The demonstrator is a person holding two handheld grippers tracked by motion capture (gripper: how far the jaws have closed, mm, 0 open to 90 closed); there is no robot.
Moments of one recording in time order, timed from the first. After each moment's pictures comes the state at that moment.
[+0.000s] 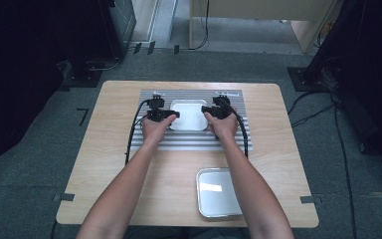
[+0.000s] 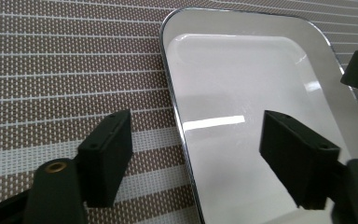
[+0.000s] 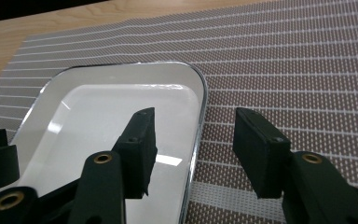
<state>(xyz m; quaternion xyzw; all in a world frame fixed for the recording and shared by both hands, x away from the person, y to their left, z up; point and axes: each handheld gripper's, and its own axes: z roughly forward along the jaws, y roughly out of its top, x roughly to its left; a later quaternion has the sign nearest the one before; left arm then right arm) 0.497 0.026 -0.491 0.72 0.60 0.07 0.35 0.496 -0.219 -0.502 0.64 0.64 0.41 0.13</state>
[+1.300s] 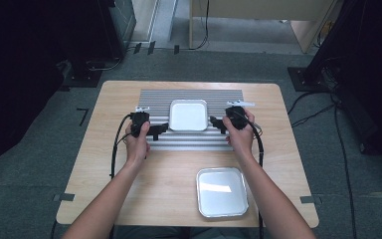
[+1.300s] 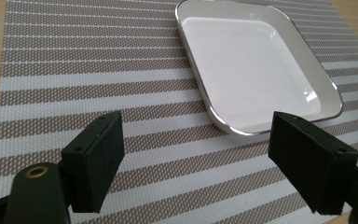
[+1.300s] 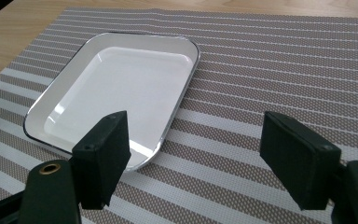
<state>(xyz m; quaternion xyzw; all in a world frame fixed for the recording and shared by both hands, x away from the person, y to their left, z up) 0.420 0.069 -0.473 0.71 0.57 0.12 0.39 0.424 -0.256 -0.470 0.57 0.69 0.41 0.17</state>
